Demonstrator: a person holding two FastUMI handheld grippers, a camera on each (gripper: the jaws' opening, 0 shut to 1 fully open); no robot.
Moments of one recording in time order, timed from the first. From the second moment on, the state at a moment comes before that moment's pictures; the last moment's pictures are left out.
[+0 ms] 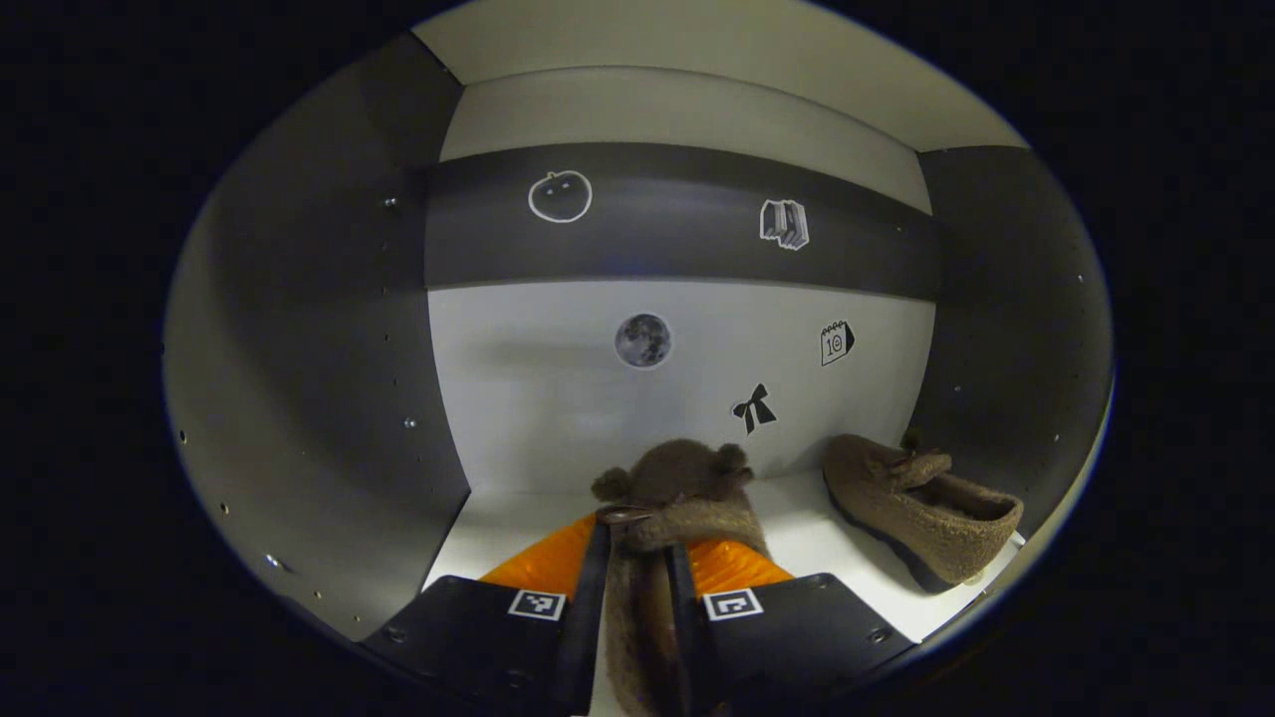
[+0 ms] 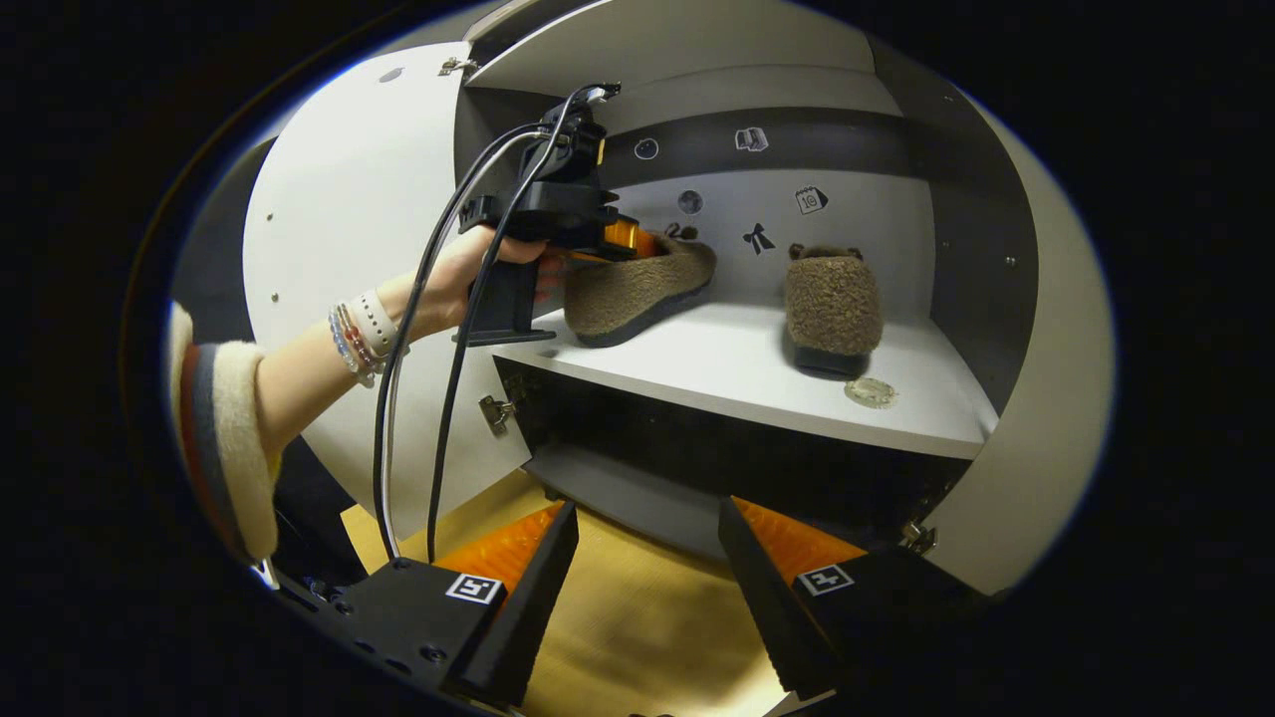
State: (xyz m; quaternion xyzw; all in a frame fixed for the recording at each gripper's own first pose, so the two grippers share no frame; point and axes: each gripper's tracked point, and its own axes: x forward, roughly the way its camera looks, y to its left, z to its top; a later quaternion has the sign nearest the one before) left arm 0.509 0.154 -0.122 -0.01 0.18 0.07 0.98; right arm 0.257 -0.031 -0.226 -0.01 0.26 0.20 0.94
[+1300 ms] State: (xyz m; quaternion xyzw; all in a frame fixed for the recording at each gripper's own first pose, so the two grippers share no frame) left arm 0.088 0.080 0.034 0.02 0.04 -0.01 1.00; right arm 0.084 -0.010 -0.031 -0.03 0.05 0.12 0.99
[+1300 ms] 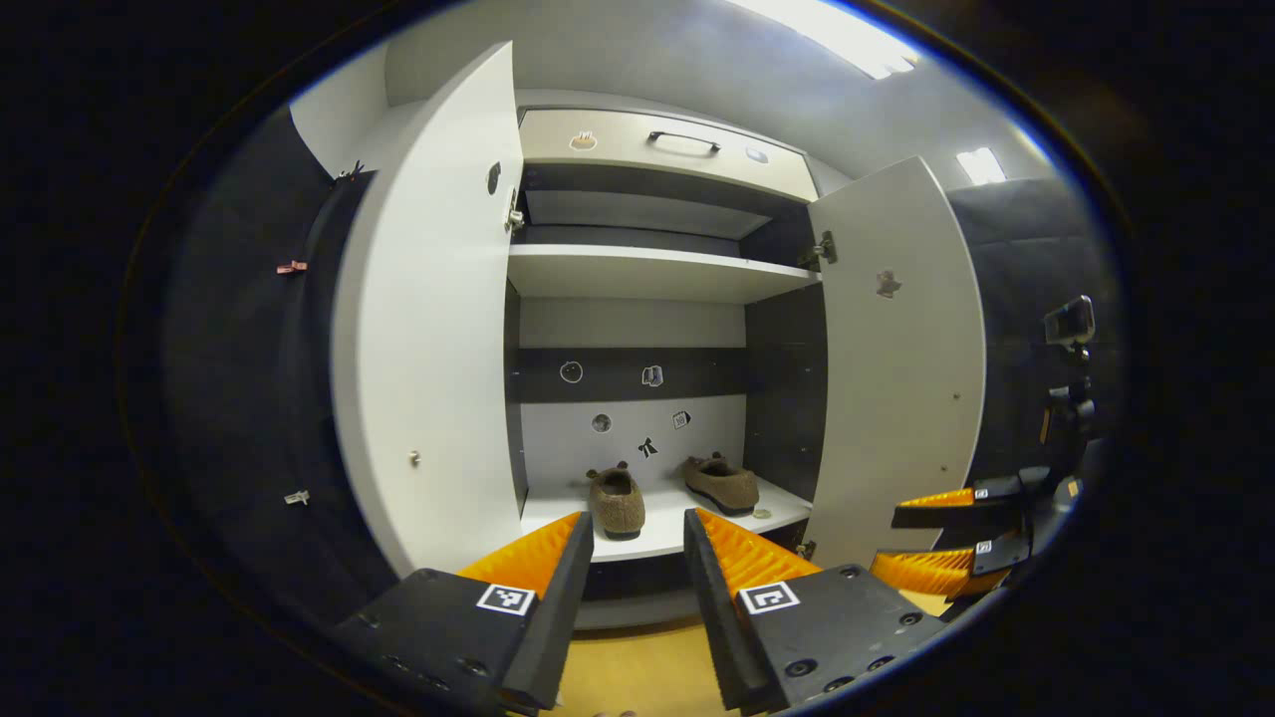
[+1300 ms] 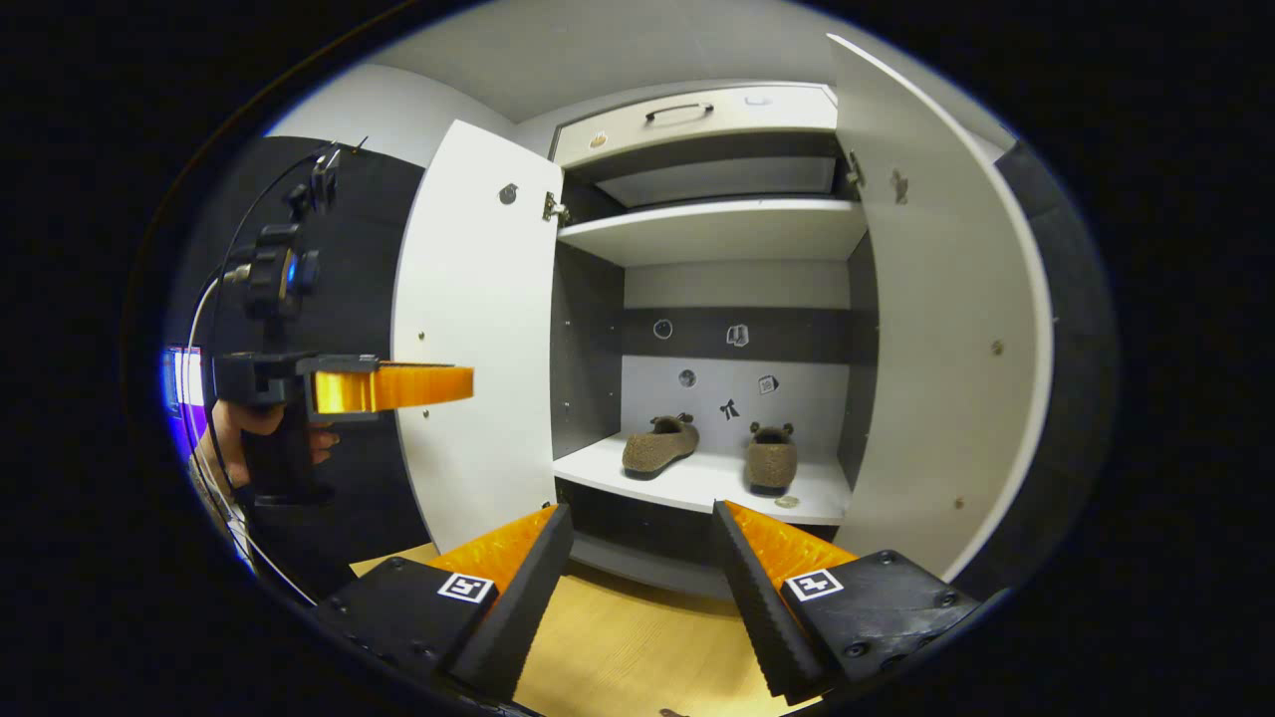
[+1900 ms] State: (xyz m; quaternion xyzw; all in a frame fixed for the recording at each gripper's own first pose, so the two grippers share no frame) left arm -0.018 0.158 0.035 0.02 0.04 0.07 1.00; right arm 0.056 -0.214 0.014 -0.04 0.01 -0.12 0.99
